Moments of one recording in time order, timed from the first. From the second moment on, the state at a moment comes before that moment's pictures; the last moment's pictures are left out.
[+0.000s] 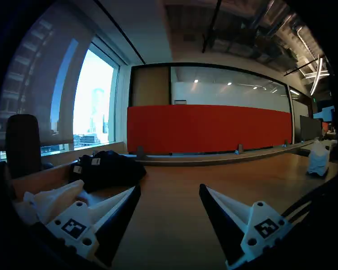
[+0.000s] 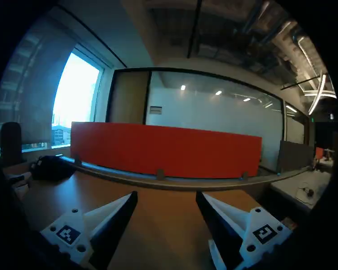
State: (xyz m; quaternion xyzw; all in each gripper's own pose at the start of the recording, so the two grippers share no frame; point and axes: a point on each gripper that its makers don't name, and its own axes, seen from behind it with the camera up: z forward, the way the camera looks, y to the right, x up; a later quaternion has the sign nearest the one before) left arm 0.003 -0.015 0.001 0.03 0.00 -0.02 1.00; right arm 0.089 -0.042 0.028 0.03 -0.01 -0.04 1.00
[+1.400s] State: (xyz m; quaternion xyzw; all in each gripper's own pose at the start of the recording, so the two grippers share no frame) left arm 0.002 -0.015 0.001 0.03 0.00 -0.02 1.00; right arm -0.026 -0.001 0.012 0.01 0.00 0.00 1.00
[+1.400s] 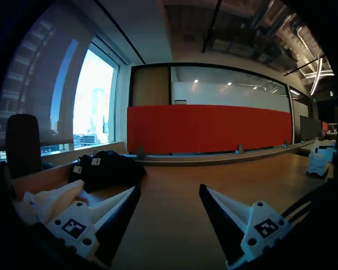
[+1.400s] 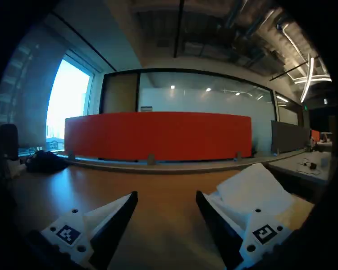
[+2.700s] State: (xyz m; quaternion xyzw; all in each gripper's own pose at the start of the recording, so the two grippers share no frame) left arm 0.002 -0.014 0.001 0.03 0.00 -0.02 1.00; right arm -0.031 -0.010 0.007 0.01 0.01 0.00 1.00
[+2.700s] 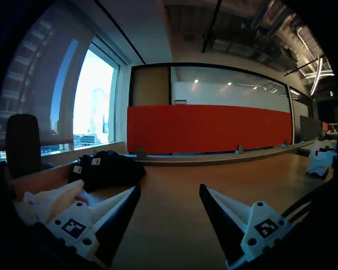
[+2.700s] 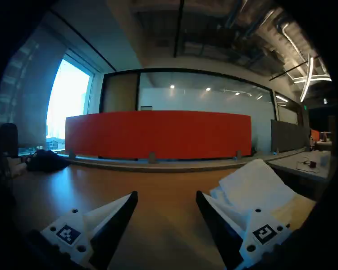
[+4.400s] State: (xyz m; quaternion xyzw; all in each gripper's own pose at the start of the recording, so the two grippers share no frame) left arm 0.003 -0.015 0.001 0.03 0.00 -0.02 1.00; right arm -0.030 -0.013 0.004 0.02 0.01 0.01 1.00
